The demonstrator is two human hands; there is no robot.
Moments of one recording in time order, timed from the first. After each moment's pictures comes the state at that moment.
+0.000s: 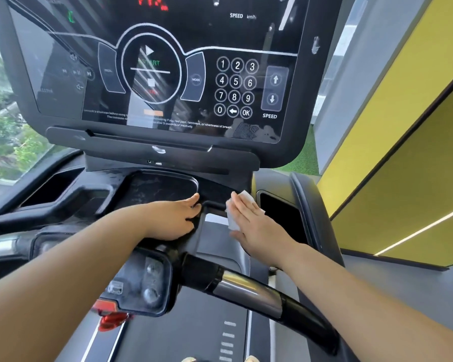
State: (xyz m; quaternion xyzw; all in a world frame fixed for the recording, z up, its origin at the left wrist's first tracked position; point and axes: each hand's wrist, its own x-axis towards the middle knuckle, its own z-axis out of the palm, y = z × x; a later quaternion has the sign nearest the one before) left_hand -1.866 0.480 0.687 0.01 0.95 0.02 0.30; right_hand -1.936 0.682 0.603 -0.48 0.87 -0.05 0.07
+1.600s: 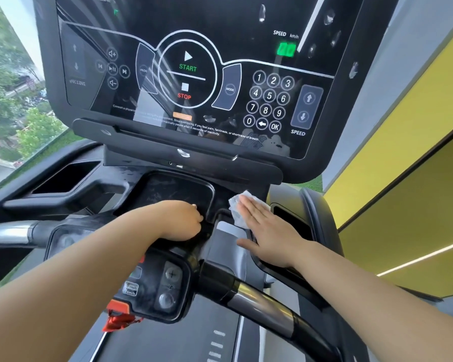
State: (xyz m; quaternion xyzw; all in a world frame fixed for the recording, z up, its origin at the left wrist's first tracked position) left_hand -1.864 0.471 0.698 0.07 0.92 -0.14 0.35; right_hand -1.952 0.665 0.632 -0.50 0.85 0.03 0.13
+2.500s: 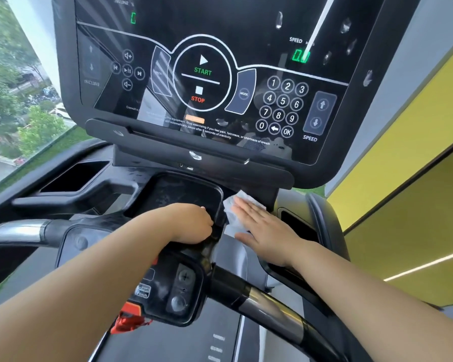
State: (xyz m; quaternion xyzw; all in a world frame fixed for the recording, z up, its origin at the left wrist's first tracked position) left_hand -1.866 0.470 0.696 -0.02 0.95 -0.02 0.31; right_hand -1.949 0.640 0.637 -0.51 0.84 -0.01 0.16
